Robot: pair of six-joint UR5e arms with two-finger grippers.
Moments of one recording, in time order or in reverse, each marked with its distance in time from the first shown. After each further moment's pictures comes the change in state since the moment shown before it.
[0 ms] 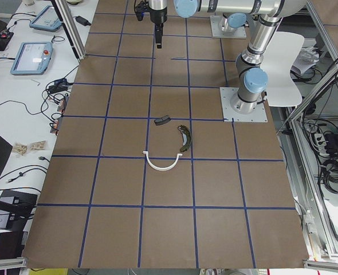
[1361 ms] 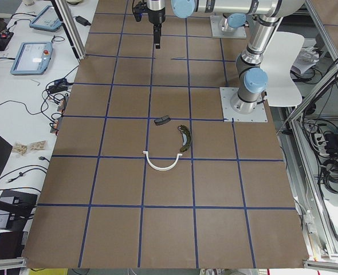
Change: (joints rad) left arm -0.001 -0.021 0.016 0.000 0.000 -0.018; right arm -0.020 0.006 -0.004 -0.026 0.004 -0.059
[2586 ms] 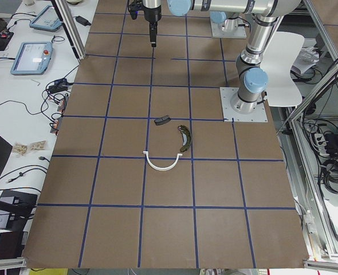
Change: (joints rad) left arm 0.001 -0.035 0.055 0.001 -0.002 -0.018; right arm -0.844 0.160 -0.001 -0.024 0.012 -1.095
